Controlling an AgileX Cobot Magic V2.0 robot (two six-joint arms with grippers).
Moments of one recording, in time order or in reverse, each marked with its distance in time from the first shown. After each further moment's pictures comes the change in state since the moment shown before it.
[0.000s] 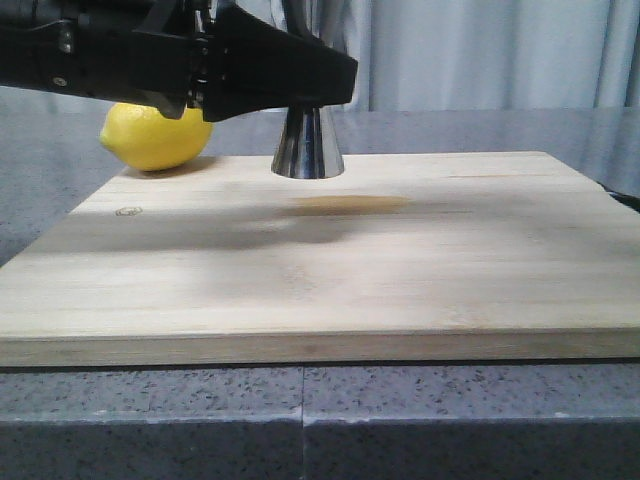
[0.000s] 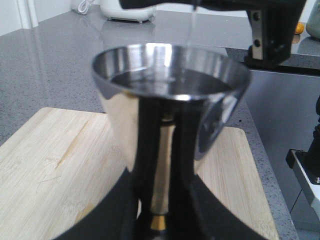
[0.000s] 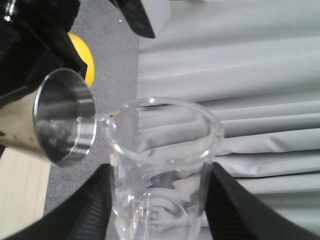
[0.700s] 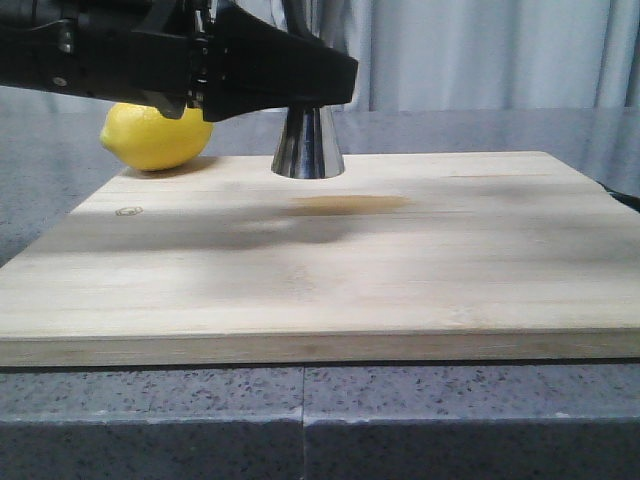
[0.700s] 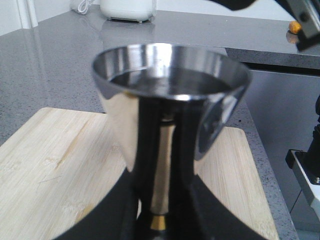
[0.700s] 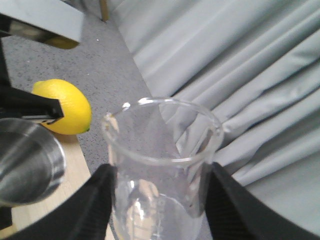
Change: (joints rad) left arm 0.000 0.000 0.000 0.000 0.000 -0.001; right arm -0.033 0.000 -0.005 0.284 0.018 0.305
